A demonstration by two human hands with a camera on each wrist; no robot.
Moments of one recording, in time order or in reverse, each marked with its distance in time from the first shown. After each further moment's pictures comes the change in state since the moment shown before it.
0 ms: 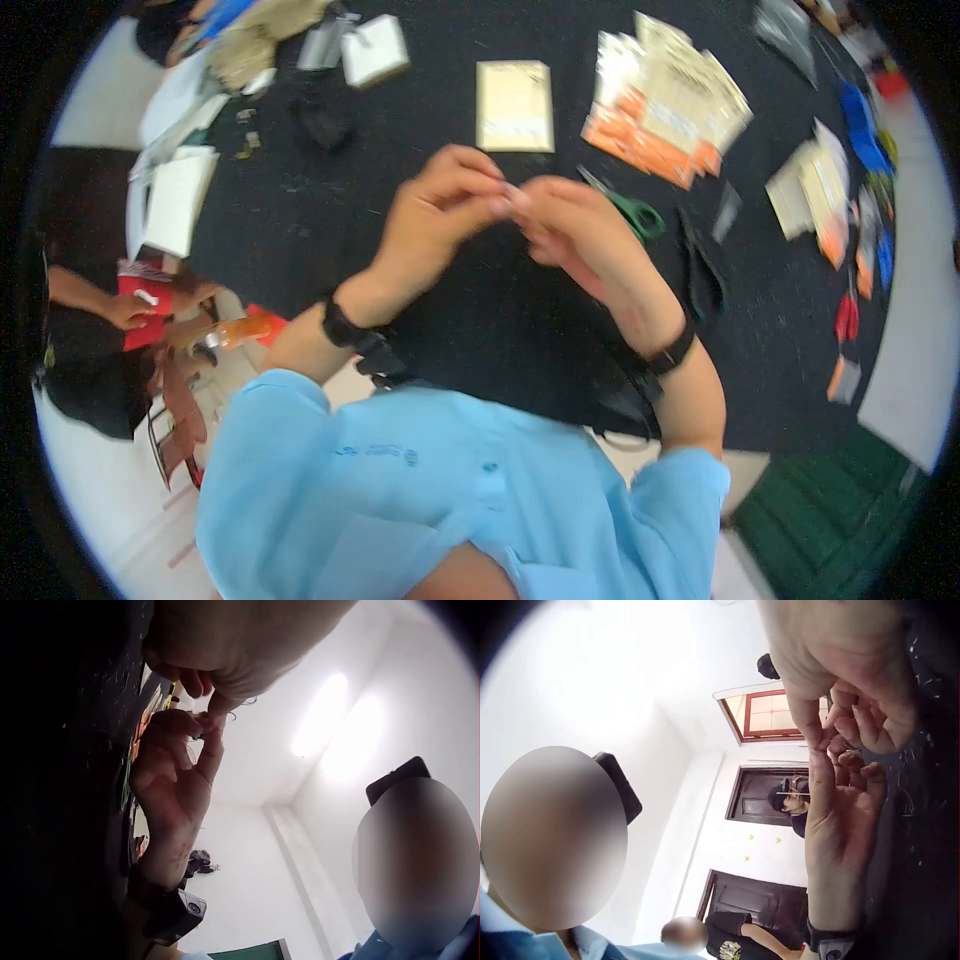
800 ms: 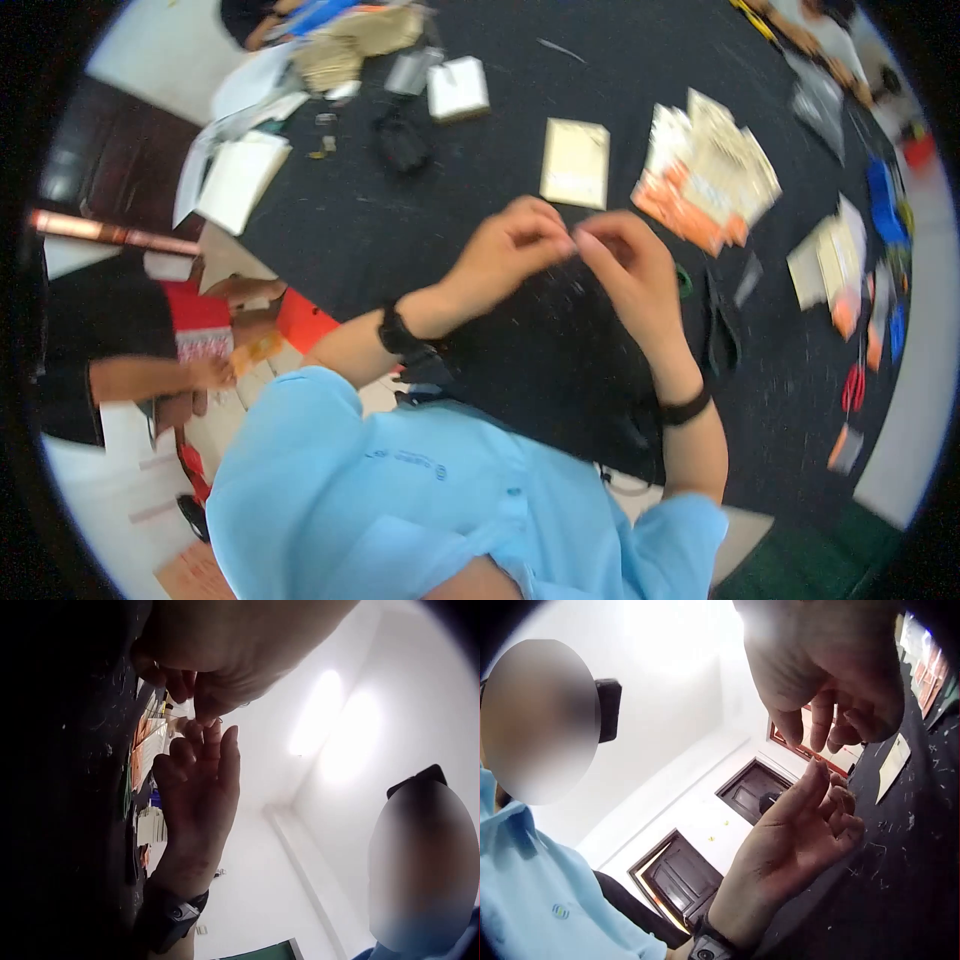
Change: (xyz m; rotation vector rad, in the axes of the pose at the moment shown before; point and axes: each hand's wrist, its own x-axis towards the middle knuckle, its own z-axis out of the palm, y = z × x) left_hand 0.000 -0.009 0.007 0.039 0.002 -0.040; right_hand -0.008 -0.001 -0.001 -0.673 0.187 -0.557
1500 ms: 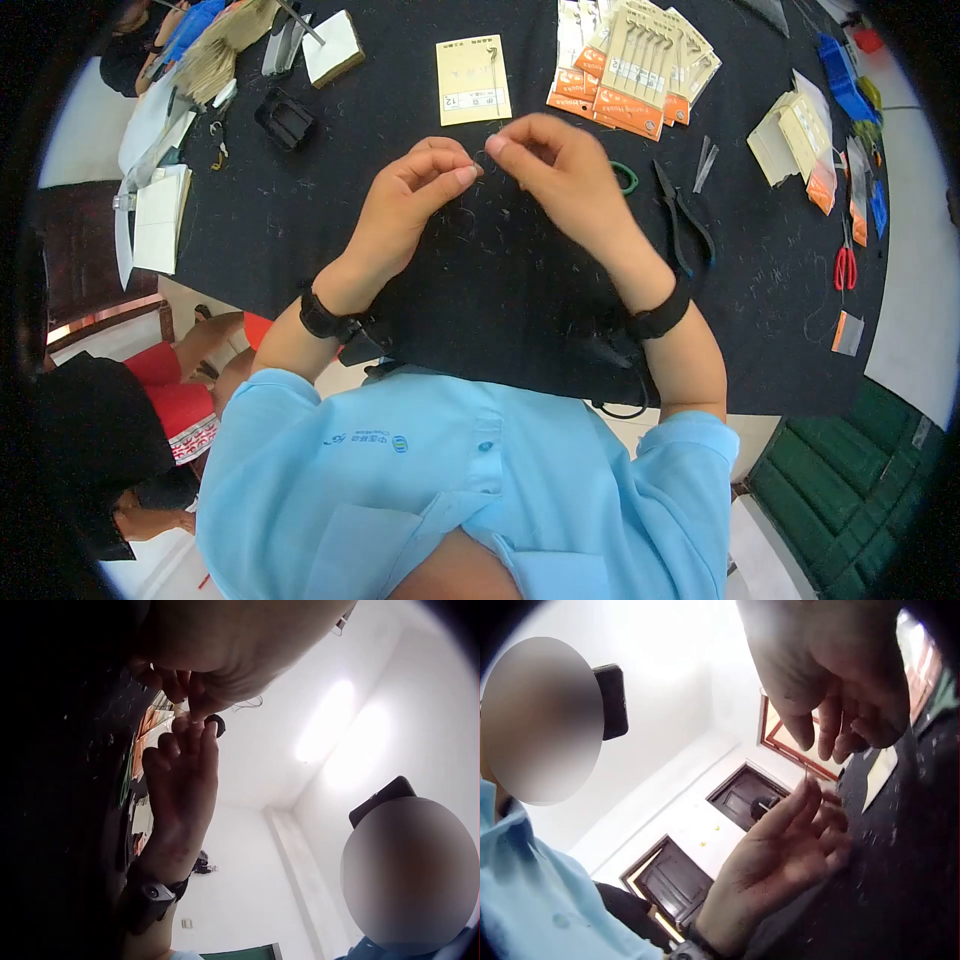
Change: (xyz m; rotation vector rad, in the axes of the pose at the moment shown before) left_hand -0.001 0.004 -0.005 -0.166 -0.053 -0.204; right_hand 0.006 0.008 -0.006 -0.015 0.031 0.149
